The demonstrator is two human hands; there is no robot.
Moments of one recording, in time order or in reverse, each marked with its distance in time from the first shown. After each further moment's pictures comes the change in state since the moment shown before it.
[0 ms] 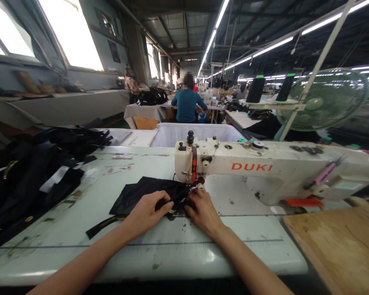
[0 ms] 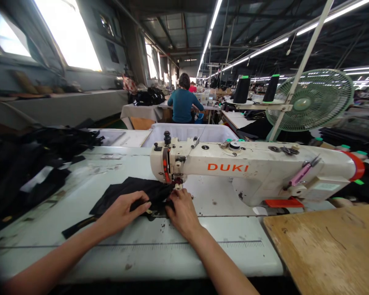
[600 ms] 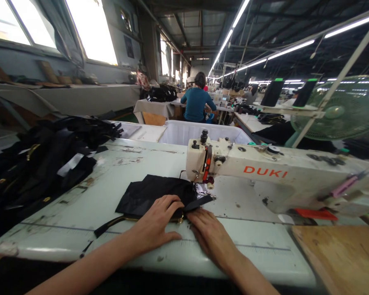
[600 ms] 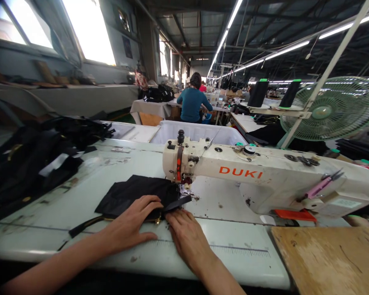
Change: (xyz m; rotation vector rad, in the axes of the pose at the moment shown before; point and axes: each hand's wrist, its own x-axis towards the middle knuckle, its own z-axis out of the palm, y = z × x) left_hand -0.036 0.000 0.027 0.192 0.005 0.211; right_hand -0.044 -0.016 -0.007 -0.104 -0.209 -0.248
